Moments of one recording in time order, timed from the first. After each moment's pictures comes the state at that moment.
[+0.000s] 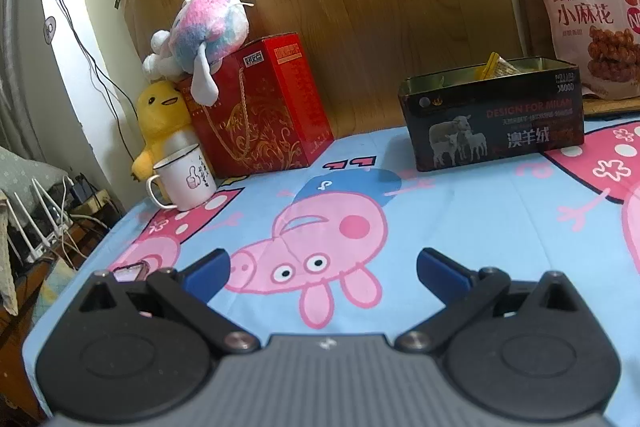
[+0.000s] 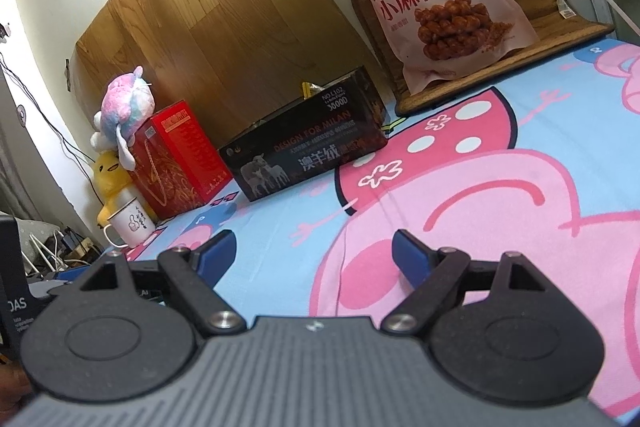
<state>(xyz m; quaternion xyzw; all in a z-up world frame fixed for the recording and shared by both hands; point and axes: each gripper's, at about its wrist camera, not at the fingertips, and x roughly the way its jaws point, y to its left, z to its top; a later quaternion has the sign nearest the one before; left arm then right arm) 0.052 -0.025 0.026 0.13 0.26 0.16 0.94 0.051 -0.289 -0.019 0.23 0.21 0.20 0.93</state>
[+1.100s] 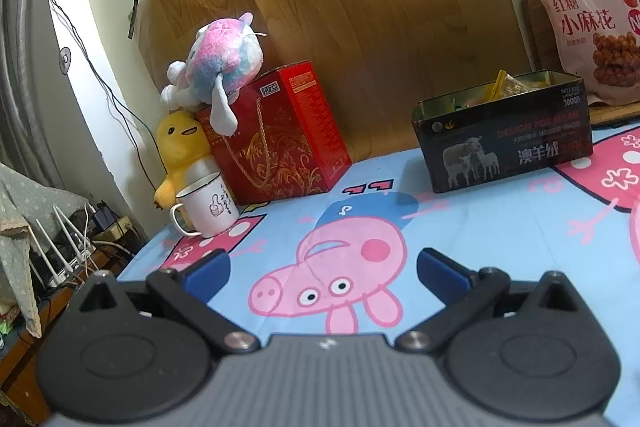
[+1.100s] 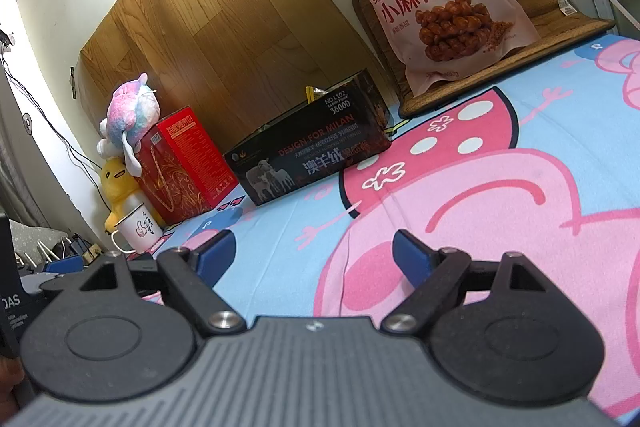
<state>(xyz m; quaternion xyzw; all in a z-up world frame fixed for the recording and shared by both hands) 0.046 -0.030 0.038 0.16 0.23 0.18 0.94 0.052 -0.293 -0.019 0.23 0.21 0.21 0.92</state>
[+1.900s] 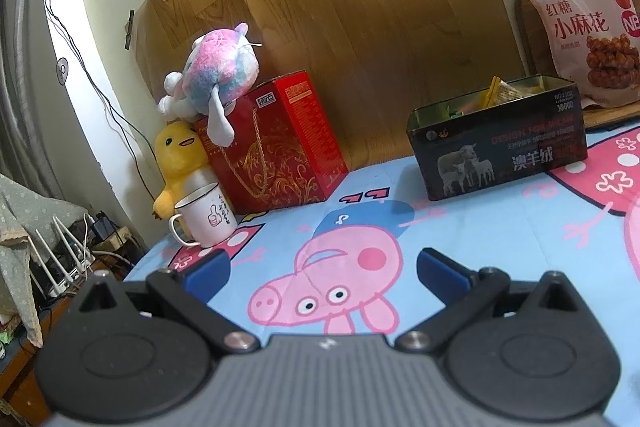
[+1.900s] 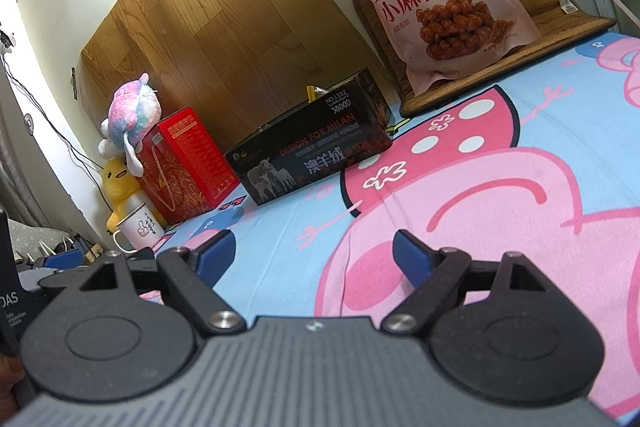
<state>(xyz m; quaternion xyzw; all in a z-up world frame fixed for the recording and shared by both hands) 0.046 -0.032 0.041 0.17 0.22 0.17 0.94 0.051 -0.293 -0.019 0.24 0.21 0.21 0.92</state>
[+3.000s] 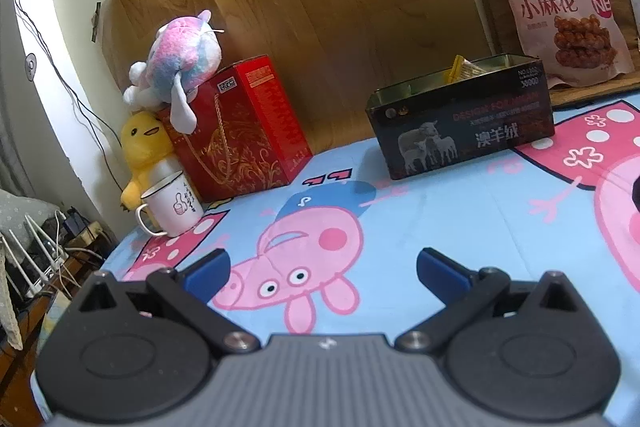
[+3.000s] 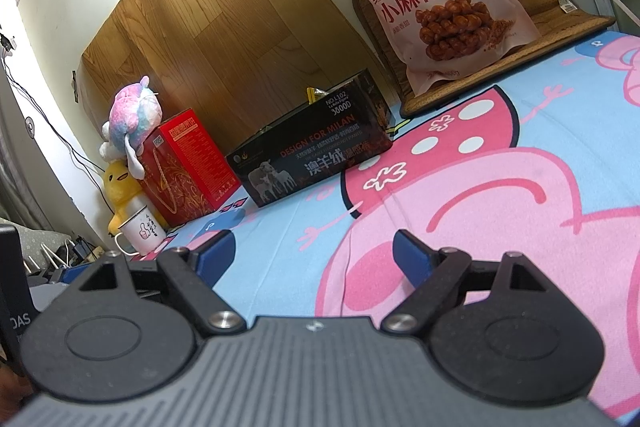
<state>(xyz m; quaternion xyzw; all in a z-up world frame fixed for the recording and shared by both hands) 0.047 -0.042 0.026 0.17 0.25 0.13 0.94 0.051 -0.294 -0.020 0.24 0.21 0.22 0.92</state>
